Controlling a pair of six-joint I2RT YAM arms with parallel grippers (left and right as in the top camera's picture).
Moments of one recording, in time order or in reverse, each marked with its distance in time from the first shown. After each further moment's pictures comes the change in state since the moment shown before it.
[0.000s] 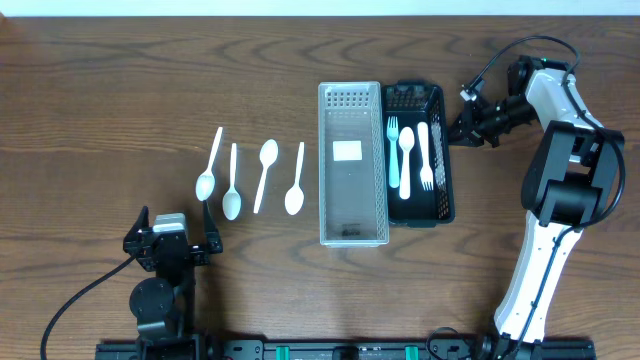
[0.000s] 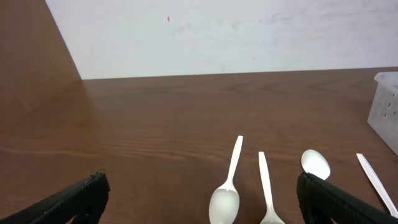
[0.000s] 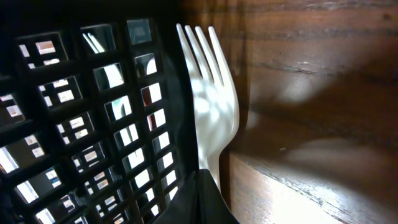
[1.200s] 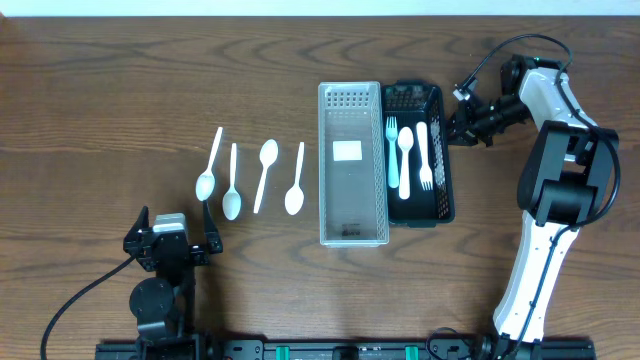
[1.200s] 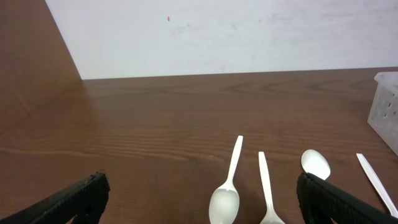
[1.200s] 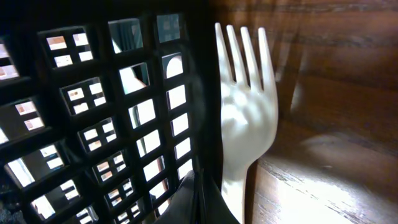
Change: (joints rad) left arm 0.000 0.000 0.000 0.000 0.000 0.000; right arm 0.024 0.000 0.000 -0.001 -0.021 -0.008
